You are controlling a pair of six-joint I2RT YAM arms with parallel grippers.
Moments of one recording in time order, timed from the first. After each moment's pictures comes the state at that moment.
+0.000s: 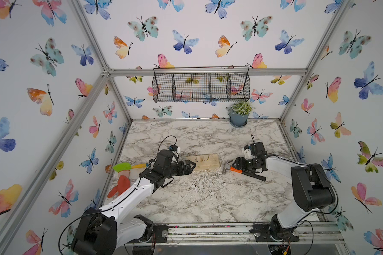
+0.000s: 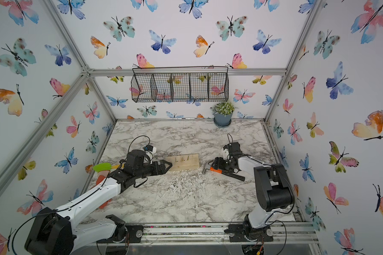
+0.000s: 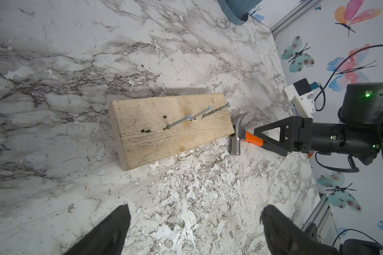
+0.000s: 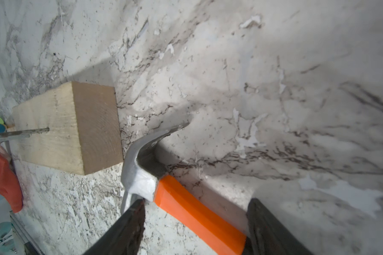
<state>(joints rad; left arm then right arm) -0.48 1.15 0.66 -0.16 0.31 -0.57 0.25 1.66 0.85 -0.31 -0.40 0.34</state>
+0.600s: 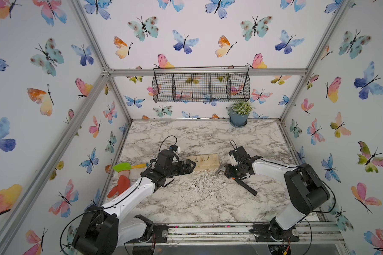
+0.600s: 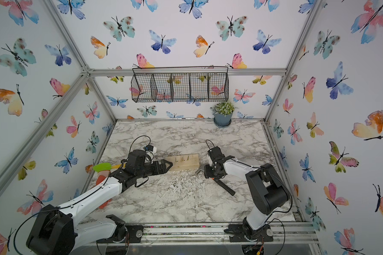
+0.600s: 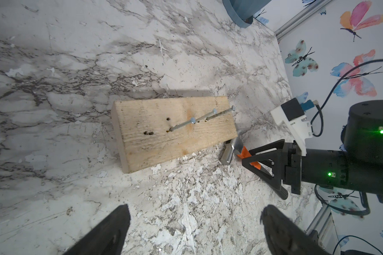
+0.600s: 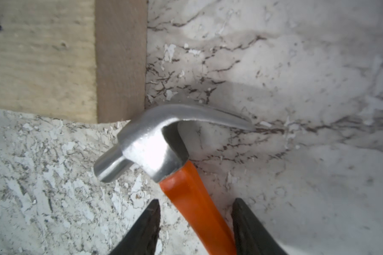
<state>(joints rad) -0.49 1.18 0.66 -0.14 0.29 -0.59 0.55 1.68 0.90 -0.42 -0.12 0.34</state>
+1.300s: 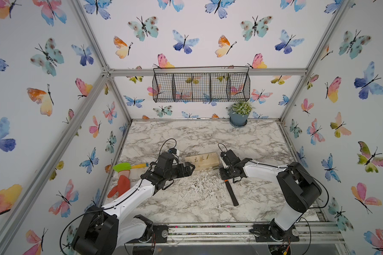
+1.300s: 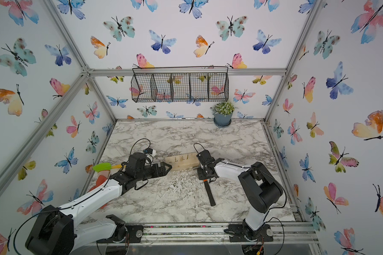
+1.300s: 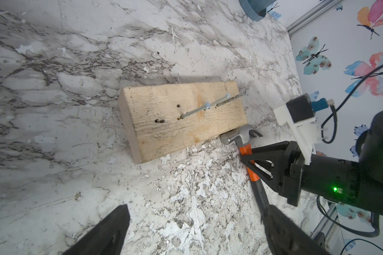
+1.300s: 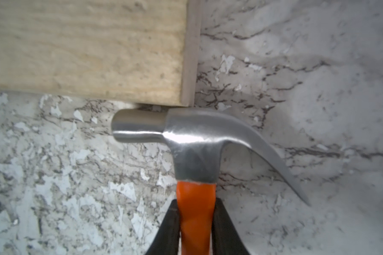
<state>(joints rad) -0.49 1.16 0.61 -0.13 0.27 -0.61 0.69 1.72 0.92 -0.37 0.02 0.37</state>
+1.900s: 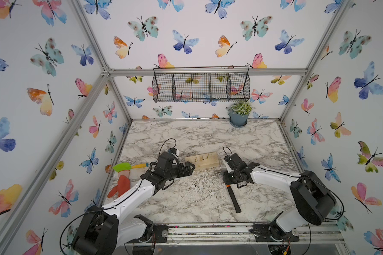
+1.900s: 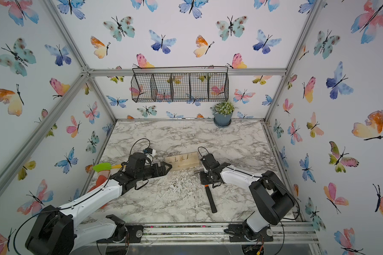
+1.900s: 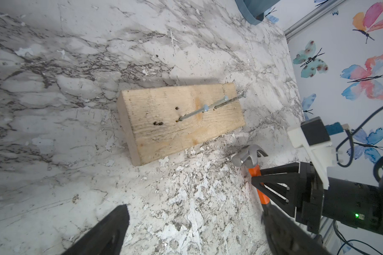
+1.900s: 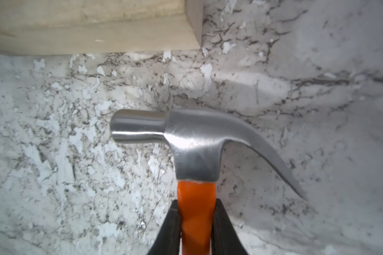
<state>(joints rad) -0.50 1.16 0.60 -0.11 0.27 -0.62 0.69 1.53 0.80 -0.41 -0.09 0.45</state>
